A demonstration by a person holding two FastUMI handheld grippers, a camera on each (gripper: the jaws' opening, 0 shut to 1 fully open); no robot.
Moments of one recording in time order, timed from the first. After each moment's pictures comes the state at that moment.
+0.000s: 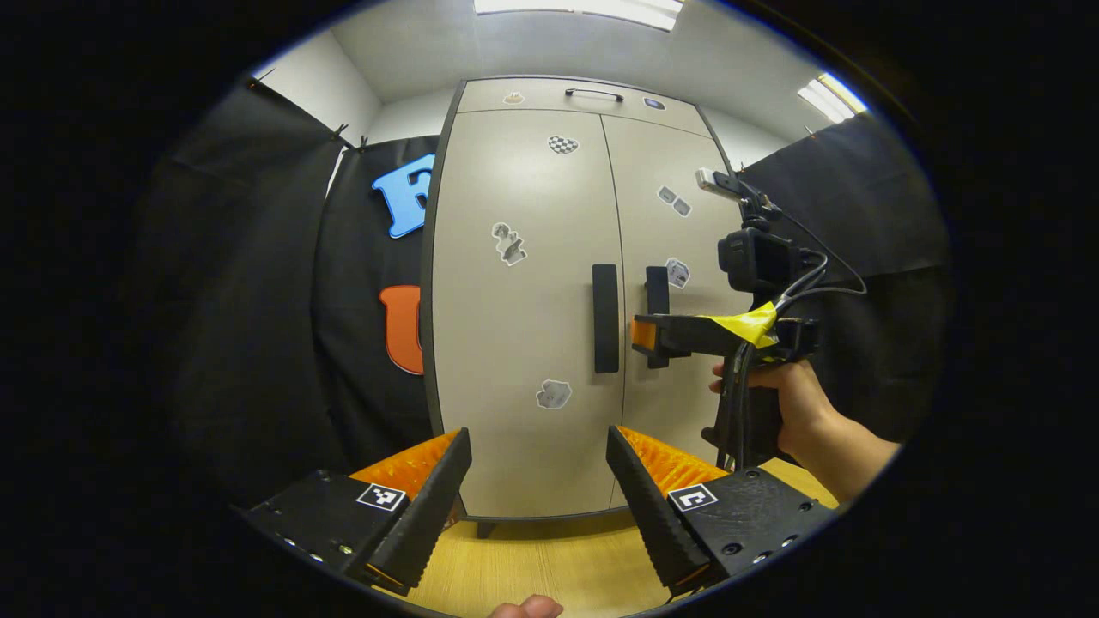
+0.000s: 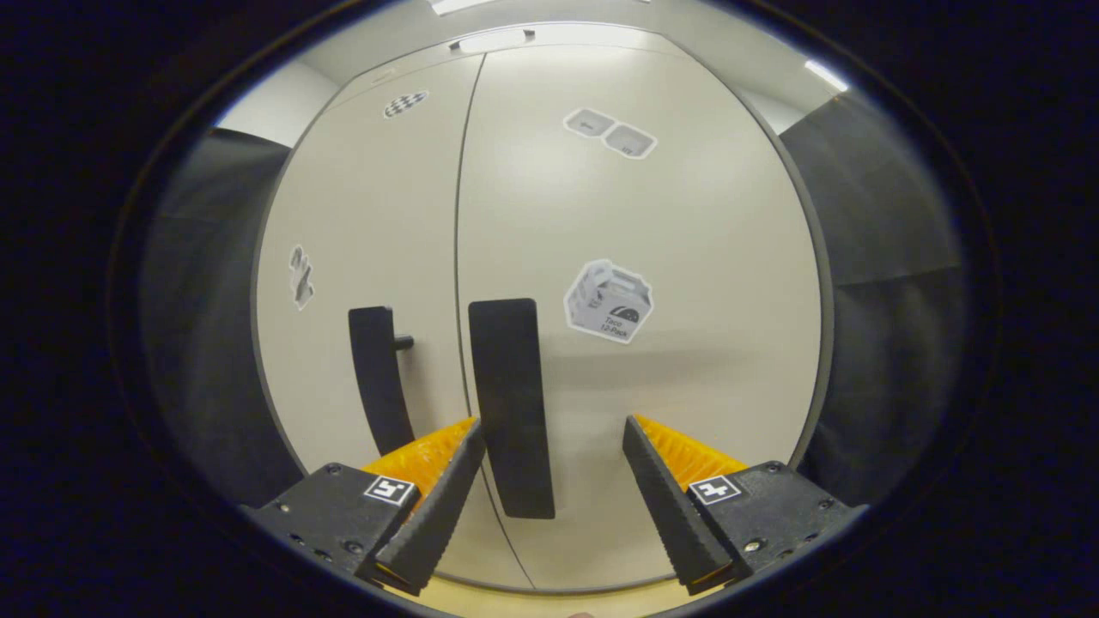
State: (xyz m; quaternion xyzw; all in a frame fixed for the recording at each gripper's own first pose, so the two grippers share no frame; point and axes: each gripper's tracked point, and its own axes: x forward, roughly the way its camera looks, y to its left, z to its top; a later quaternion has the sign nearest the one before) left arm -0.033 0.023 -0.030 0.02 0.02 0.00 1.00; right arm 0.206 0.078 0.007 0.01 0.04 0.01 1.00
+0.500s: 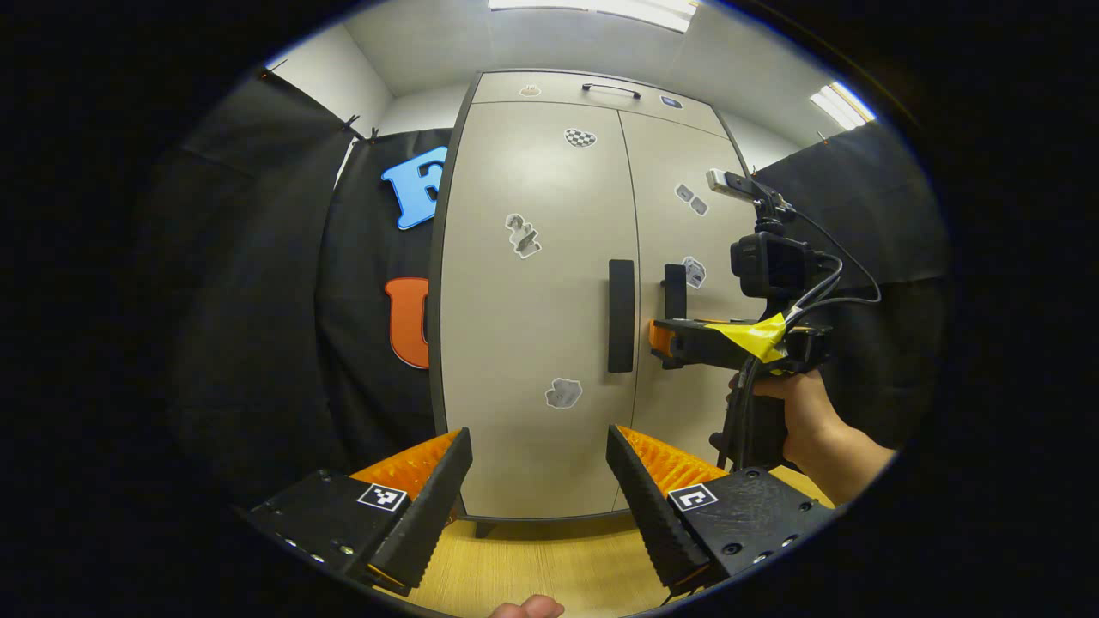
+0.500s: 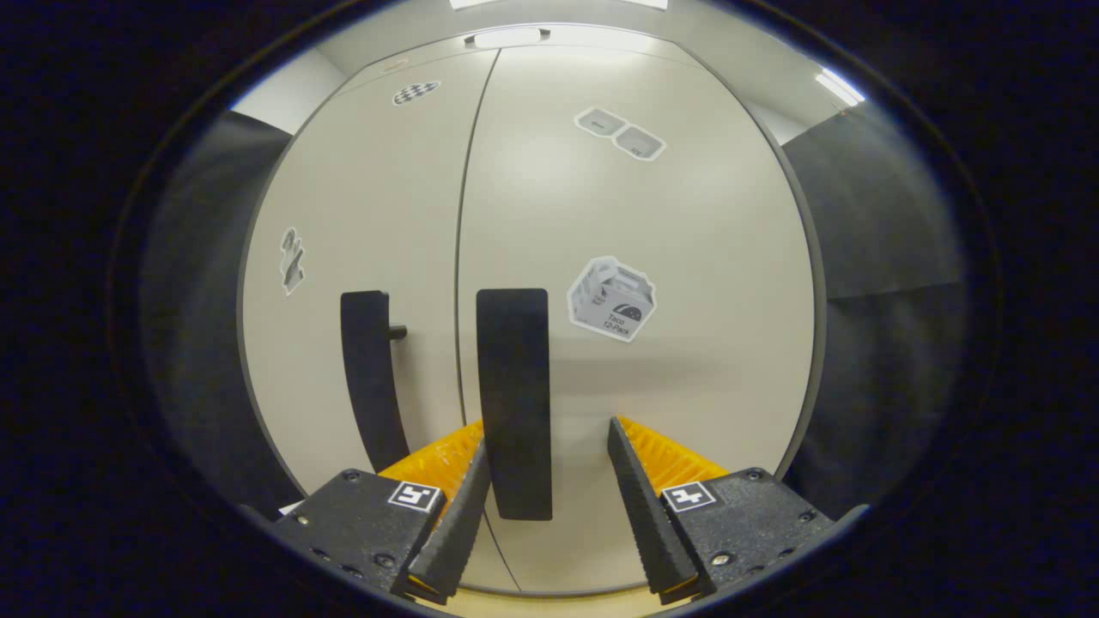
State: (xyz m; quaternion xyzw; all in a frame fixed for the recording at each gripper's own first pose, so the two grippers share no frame) left arm -0.022 0.033 -0.033 0.00 0.02 0.01 1.00; right arm 0.208 0.077 0.005 -0.01 0.04 -0.01 1.00
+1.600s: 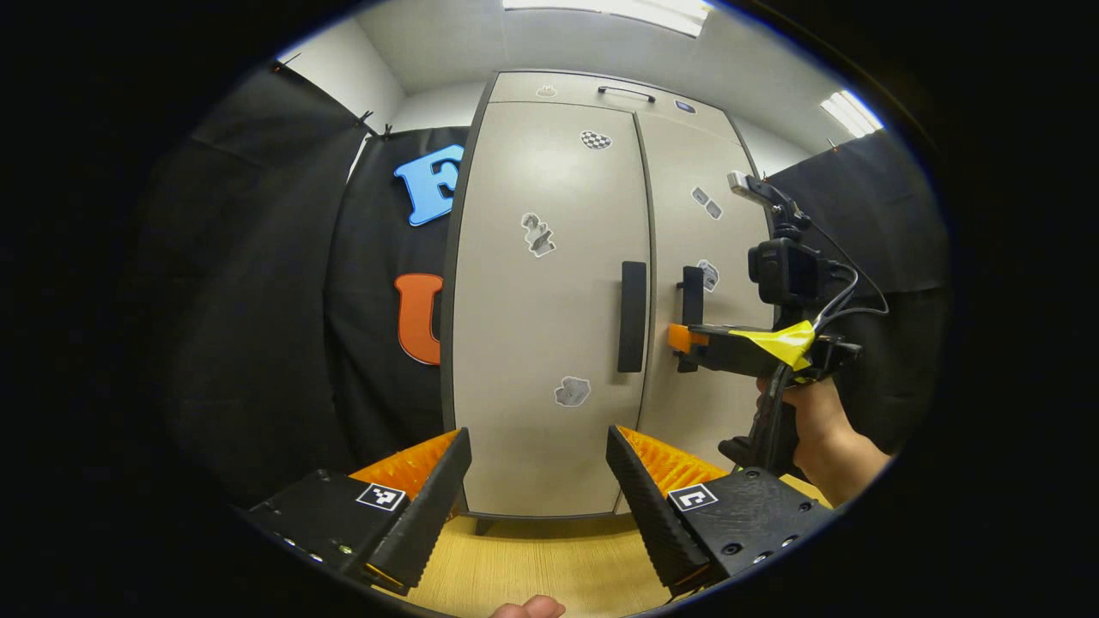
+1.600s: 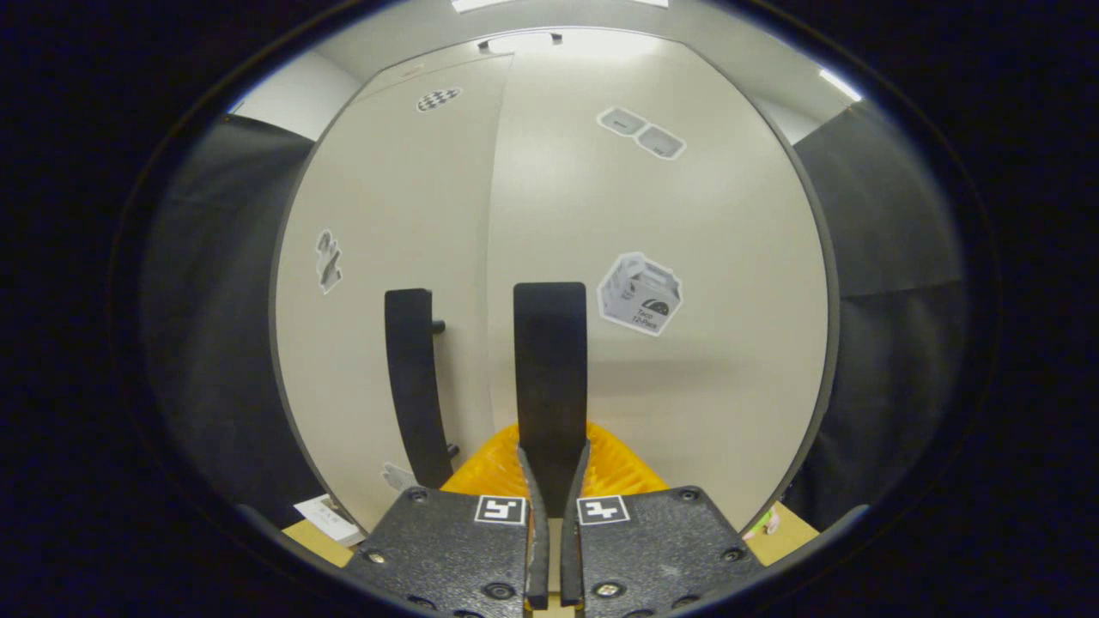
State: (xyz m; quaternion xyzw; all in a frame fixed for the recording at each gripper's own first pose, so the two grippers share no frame) left arm -0.030 0.038 -0.035 -0.01 0.02 0.02 1.00; right arm 0.192 0.093 0.000 -0.01 0.04 0.04 1.00
